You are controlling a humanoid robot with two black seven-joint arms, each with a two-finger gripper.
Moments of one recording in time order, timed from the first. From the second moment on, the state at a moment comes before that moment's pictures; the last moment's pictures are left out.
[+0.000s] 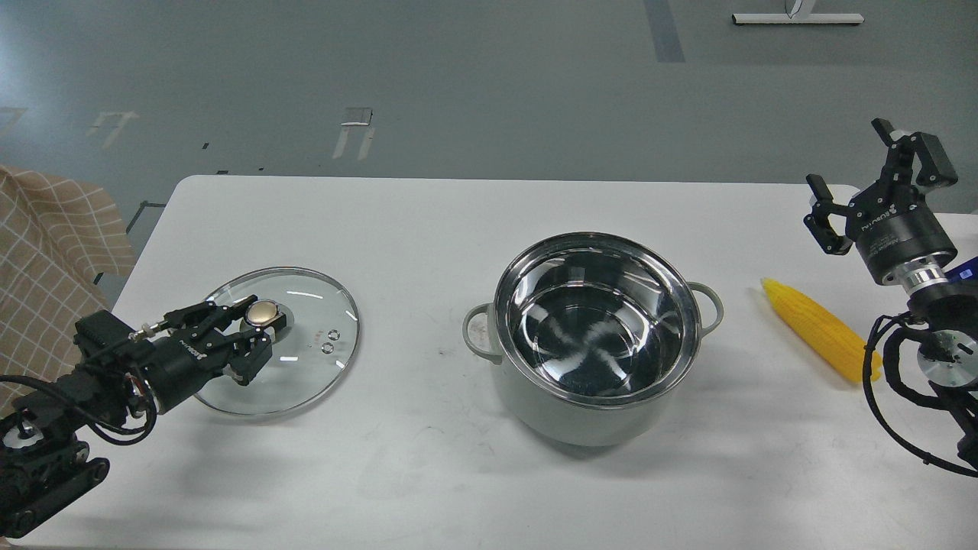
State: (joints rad) left arm -0.30 0.71 -0.55 -0.91 1.89 0.49 -0.49; right arm 0.63 -0.48 0.75 0.68 -0.18 0.43 0.49
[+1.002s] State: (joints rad) left arm -0.61 0.86 -0.57 -1.14 1.18 0.27 -0.49; right arm 0.70 -0.62 0.73 0.68 -0.63 0.43 0.49
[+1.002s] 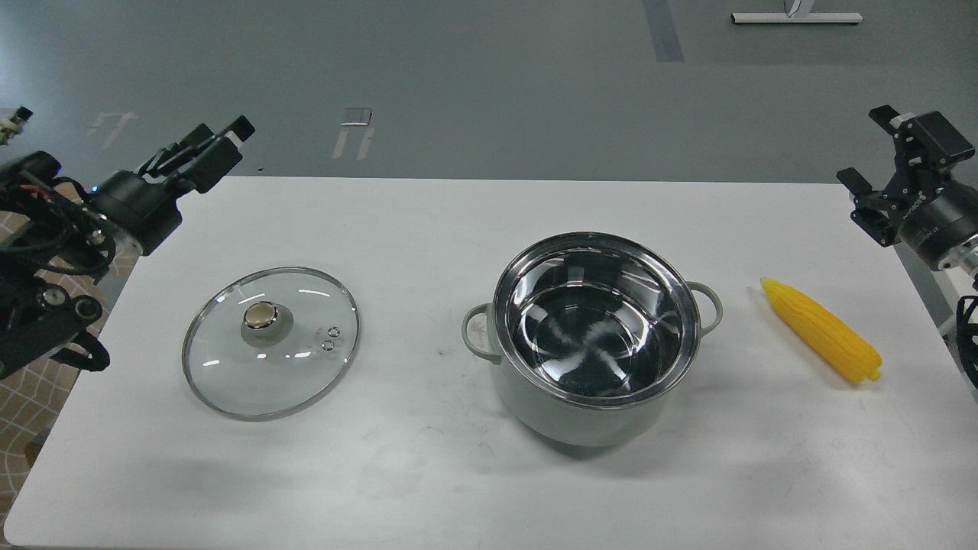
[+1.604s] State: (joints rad) left arm -0.81 0.72 -0.67 -1.14 0.56 -0.26 -0.49; right arm 0.77 -0.86 0.53 0.82 -1.65 0.41 0.49
